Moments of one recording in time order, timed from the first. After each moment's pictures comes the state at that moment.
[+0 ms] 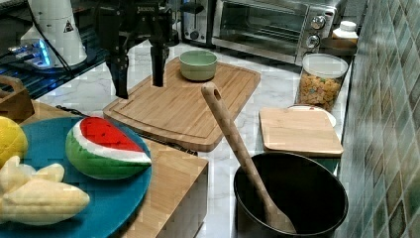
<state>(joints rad) -0.29 0.12 -0.16 -2.17 -0.23 0.84 -1.00</state>
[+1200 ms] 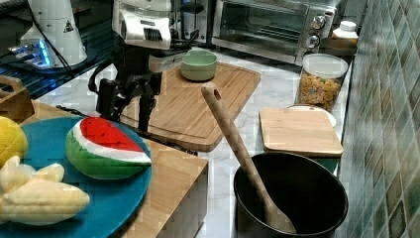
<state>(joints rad) -0.30 0.33 -0.19 -2.17 -0.28 0.89 -1.00</state>
